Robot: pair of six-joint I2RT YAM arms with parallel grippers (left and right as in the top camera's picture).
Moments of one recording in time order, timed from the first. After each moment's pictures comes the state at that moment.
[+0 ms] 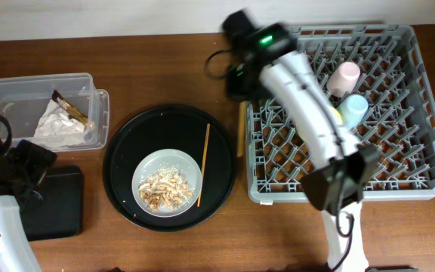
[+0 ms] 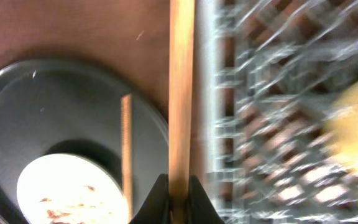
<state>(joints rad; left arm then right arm) 0.47 1.27 1.54 -1.48 -0.13 -0.65 0.41 2.23 2.46 -1.56 -0.02 0.50</state>
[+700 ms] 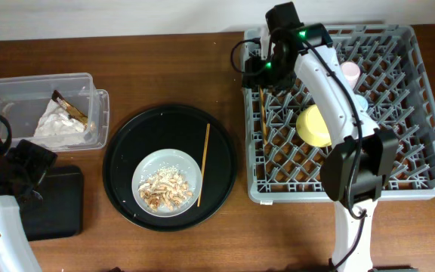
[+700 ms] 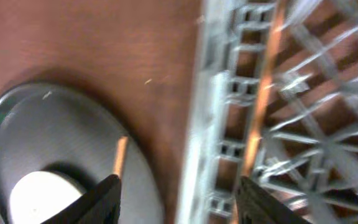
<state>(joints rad) 0.47 1.27 1.54 -1.48 -0.13 -0.65 0.25 2.22 2.18 -1.20 -0.33 0.24</state>
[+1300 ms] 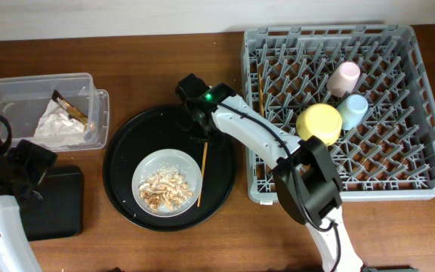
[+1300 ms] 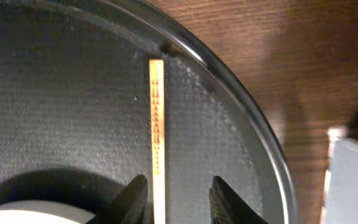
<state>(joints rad) 0.47 1.27 1.54 -1.48 -0.13 -0.65 0.66 2.28 1.93 -1.06 0.05 0.81</state>
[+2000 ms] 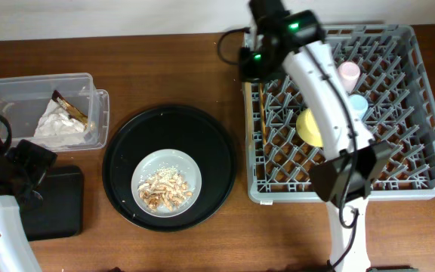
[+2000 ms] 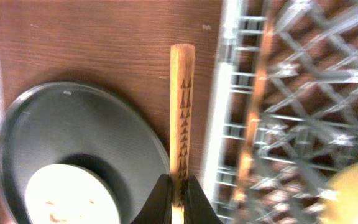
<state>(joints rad) 0.47 1.27 1.54 -1.48 -0.13 -0.65 0.31 2.27 2.49 -1.44 -0.17 0.27</state>
